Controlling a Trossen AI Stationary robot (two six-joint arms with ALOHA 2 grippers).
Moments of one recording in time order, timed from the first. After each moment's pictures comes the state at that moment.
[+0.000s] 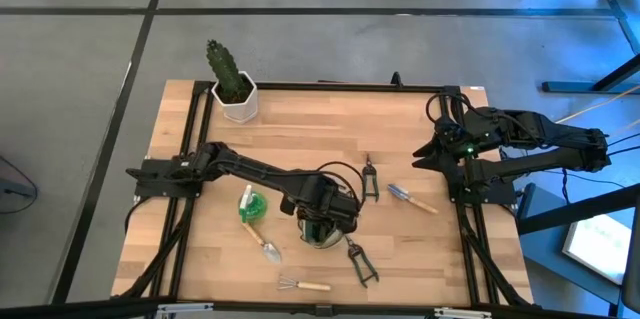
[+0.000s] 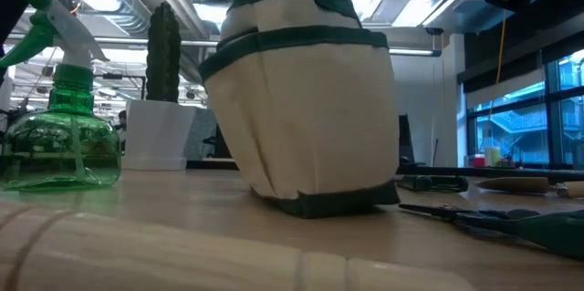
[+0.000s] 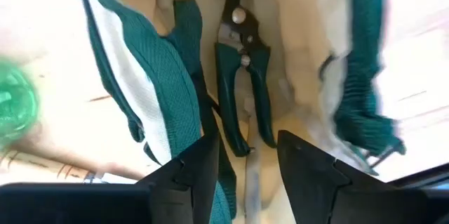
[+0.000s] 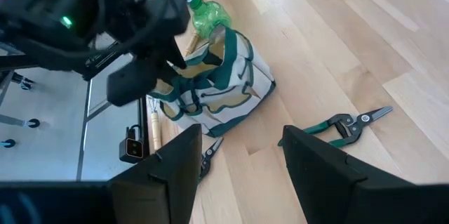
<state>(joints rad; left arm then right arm) -0.27 2.19 2.16 -1.36 -0.01 -1.57 0.02 0.70 0.97 -0.87 -0.12 0.61</state>
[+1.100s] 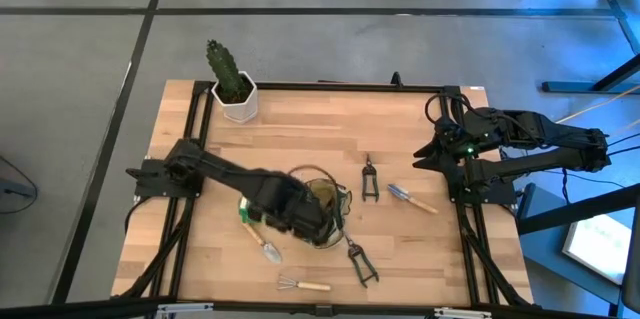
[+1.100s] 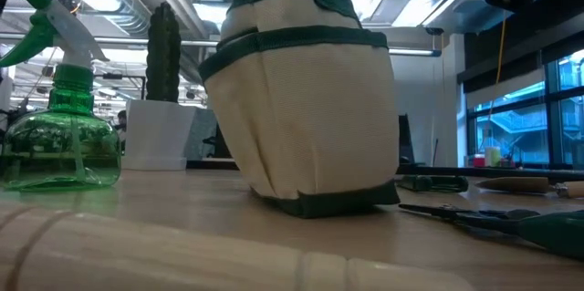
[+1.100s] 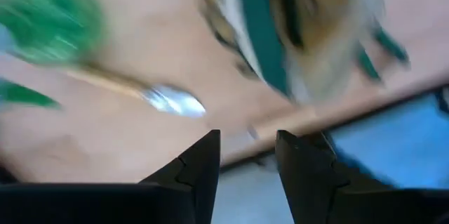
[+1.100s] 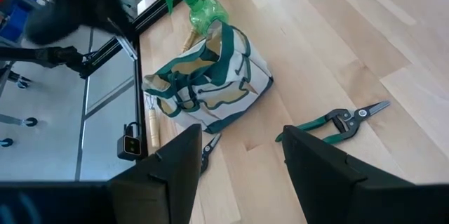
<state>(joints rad) -0.41 2.02 2.16 -1.50 0.08 -1.64 0.02 0.70 0.97 -0.88 -0.12 0.61</state>
